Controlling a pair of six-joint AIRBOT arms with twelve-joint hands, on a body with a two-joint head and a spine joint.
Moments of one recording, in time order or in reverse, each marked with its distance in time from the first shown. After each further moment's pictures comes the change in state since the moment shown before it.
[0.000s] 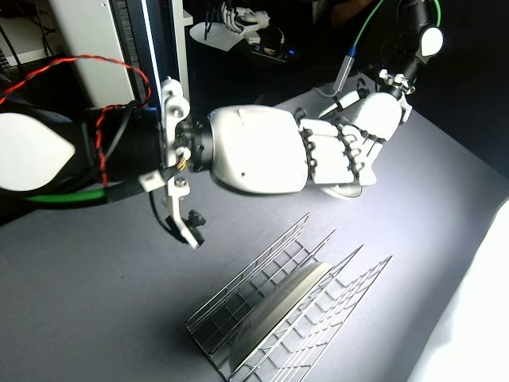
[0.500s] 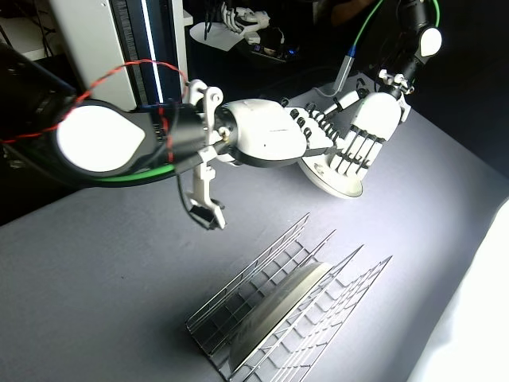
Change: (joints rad) left arm 0.008 0.000 0.000 -0.011 -0.001 0.003; right arm -0.016 -0.117 -0.002 -0.129 -0.056 0.000
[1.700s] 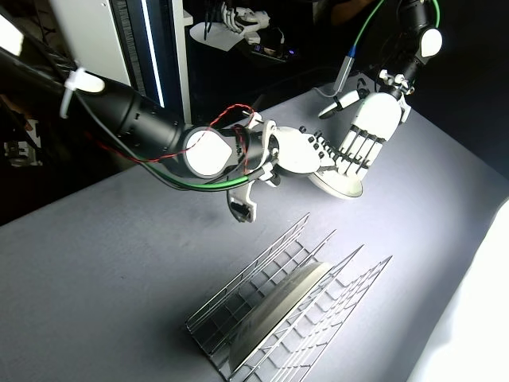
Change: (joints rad) left arm -0.001 -0.005 0.014 0.000 -0.013 0.001; right arm -0.047 -0.343 0.144 -0.019 -0.195 -0.029
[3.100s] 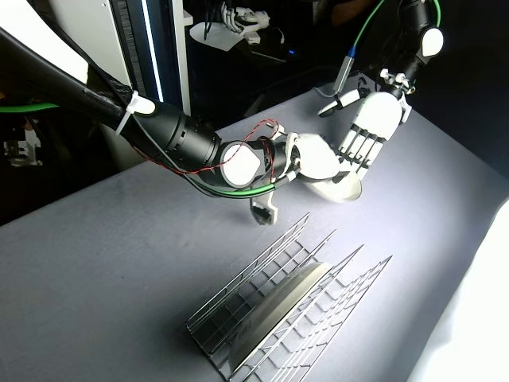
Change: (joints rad) left arm -0.008 -0.005 0.004 0.014 -0.009 0.001; right arm 0.002 -0.113 0.134 0.027 0.048 -0.036
